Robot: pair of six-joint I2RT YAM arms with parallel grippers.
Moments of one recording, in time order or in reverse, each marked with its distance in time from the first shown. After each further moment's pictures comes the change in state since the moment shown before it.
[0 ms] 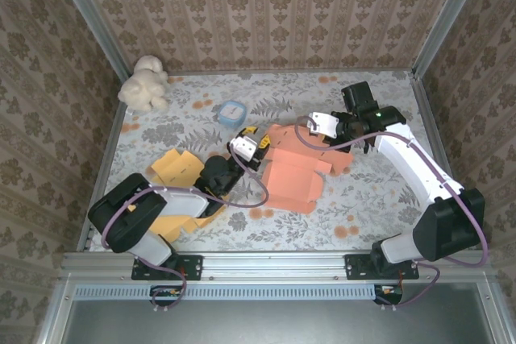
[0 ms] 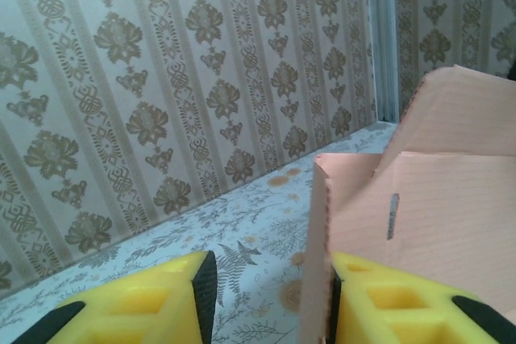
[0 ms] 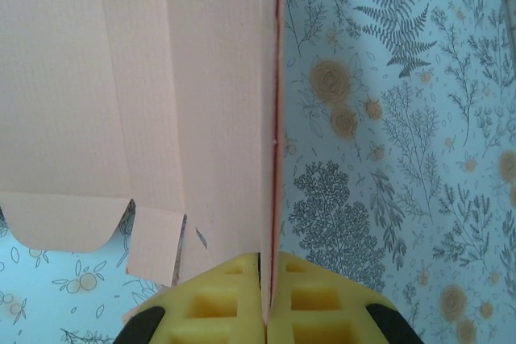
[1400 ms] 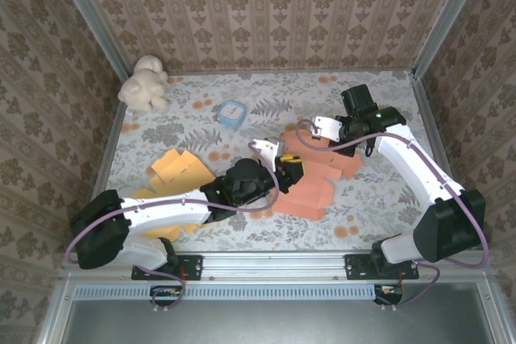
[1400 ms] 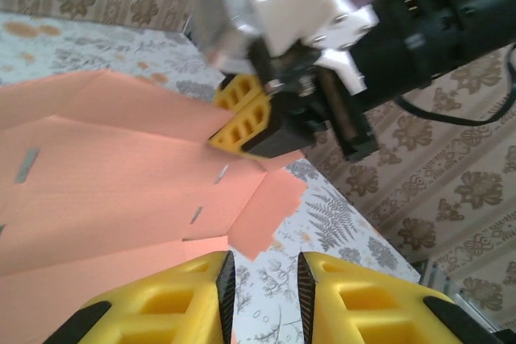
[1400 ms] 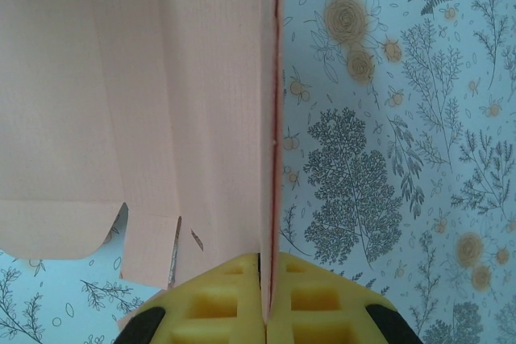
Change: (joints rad) left arm -0.301 -0.175 0.255 -0.681 0.063 -0.731; right arm 0.003 -0.006 -0.015 -0.059 0.093 0.024
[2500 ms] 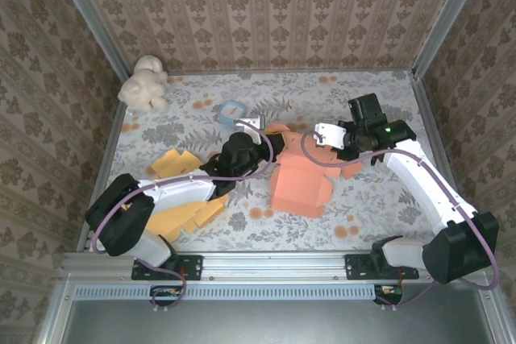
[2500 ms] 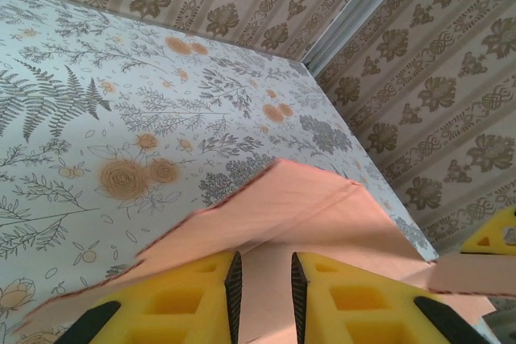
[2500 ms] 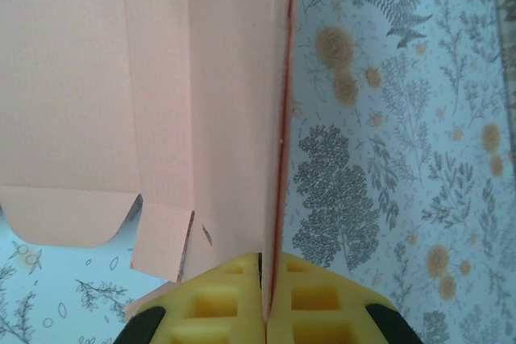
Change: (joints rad) left arm 0.277 0.157 0.051 0.009 0.052 -0.090; right arm 0.006 -0.152 -0.119 0.076 -0.032 -0.061
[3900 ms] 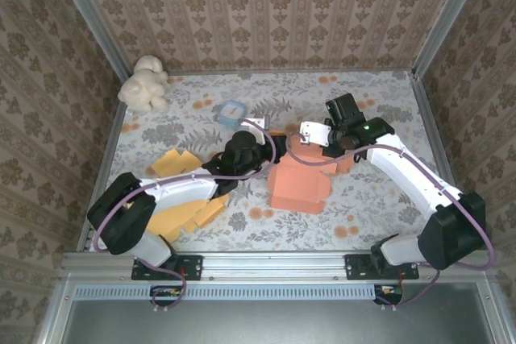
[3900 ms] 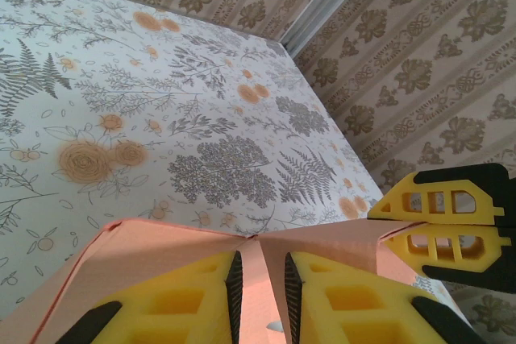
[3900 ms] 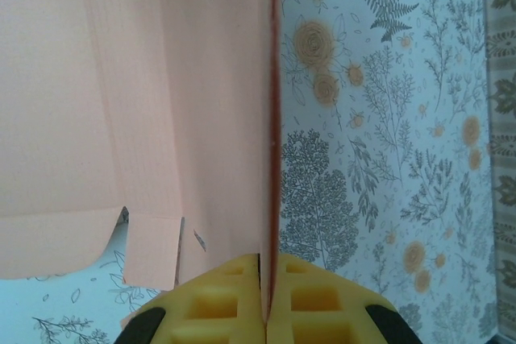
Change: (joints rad) left arm -0.021 0.019 0.033 -0.028 0.054 -0.026; right arm 0.132 0.128 0.047 0.070 0.194 0.113
